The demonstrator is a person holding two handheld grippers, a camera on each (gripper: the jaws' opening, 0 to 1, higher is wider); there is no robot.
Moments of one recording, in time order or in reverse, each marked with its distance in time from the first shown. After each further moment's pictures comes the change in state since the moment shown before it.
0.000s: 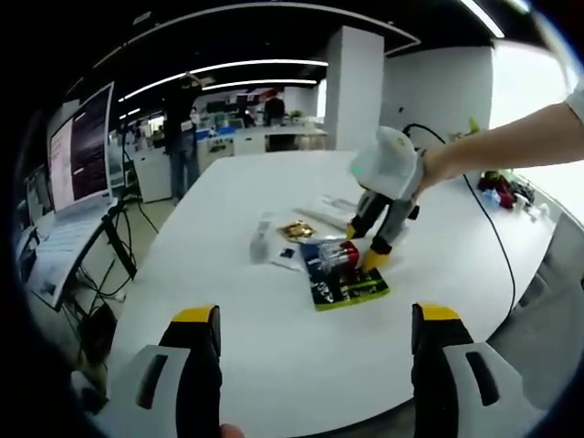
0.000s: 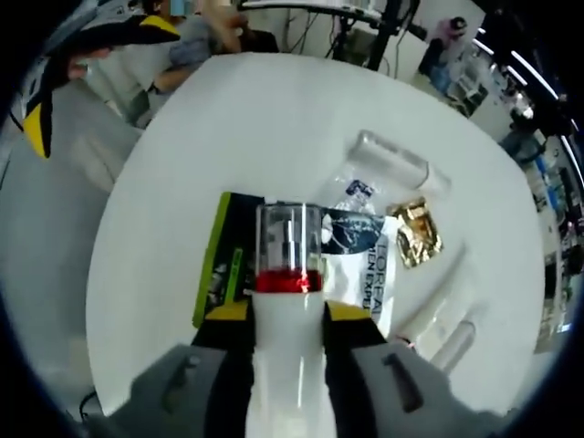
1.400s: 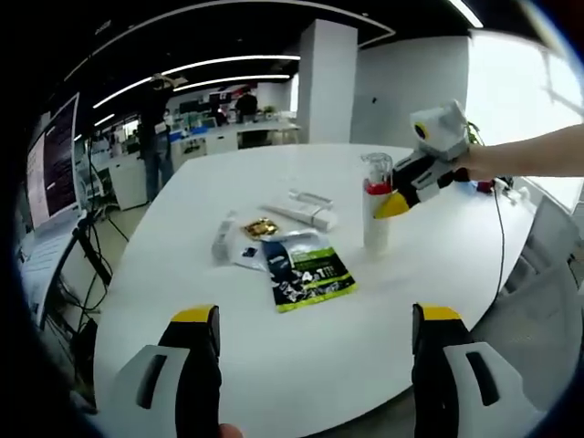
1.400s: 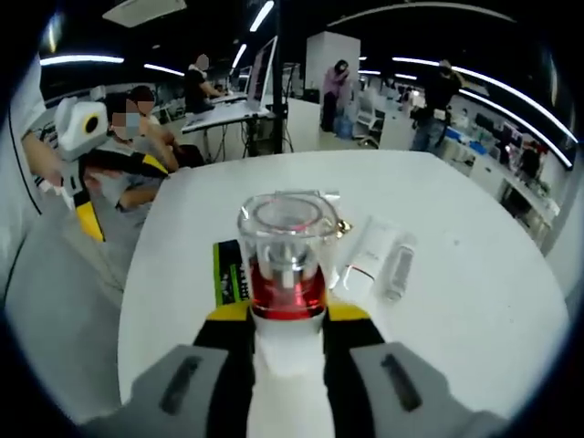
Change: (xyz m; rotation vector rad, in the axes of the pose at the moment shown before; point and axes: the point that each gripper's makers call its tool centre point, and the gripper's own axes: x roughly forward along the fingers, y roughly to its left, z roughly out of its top) left arm 0.015 -0.049 -0.004 0.066 0.032 -0.131; right arm -0.103 0.011 -0.051 0.377 -0.463 -0.258
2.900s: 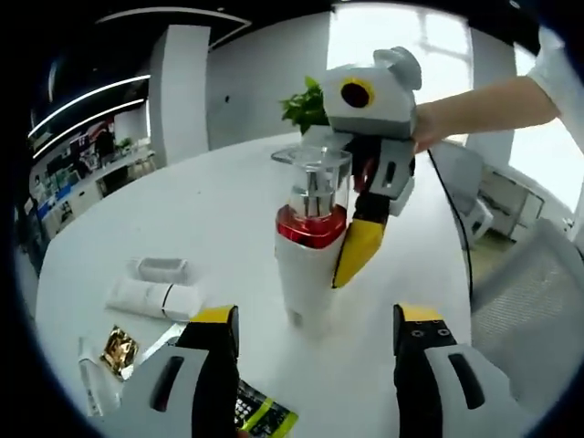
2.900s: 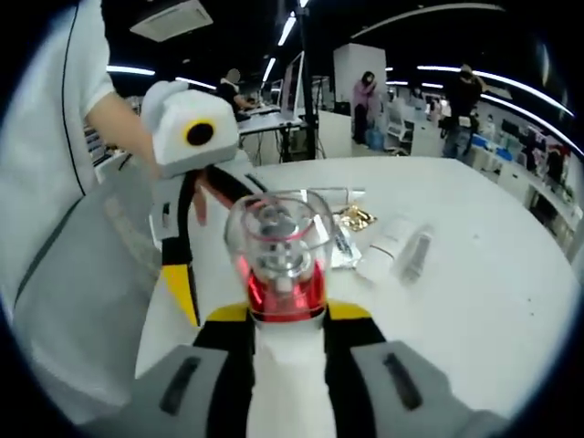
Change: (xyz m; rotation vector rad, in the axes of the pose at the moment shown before) left arm 0.151 -0.124 0.039 0.364 0.032 -0.601; right arm -0.029 0.015 -0.026 -0.030 -0.081 0.189
